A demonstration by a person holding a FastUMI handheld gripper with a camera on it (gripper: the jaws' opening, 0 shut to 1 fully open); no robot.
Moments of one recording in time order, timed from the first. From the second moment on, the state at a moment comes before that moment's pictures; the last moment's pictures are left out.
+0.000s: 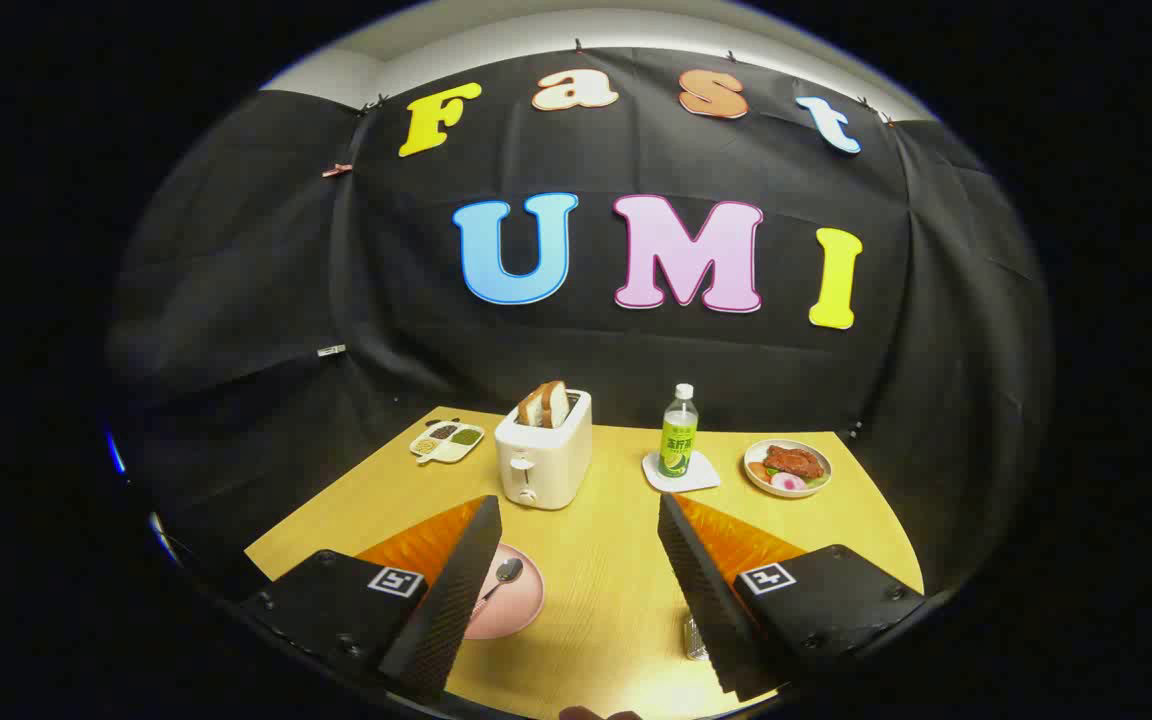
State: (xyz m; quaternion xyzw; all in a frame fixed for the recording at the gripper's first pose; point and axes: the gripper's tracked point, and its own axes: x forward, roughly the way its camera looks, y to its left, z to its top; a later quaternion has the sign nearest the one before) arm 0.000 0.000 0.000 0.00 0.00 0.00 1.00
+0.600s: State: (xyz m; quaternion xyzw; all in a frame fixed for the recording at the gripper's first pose) arm -0.005 0.012 -0.002 0.00 0.01 0.02 1.00
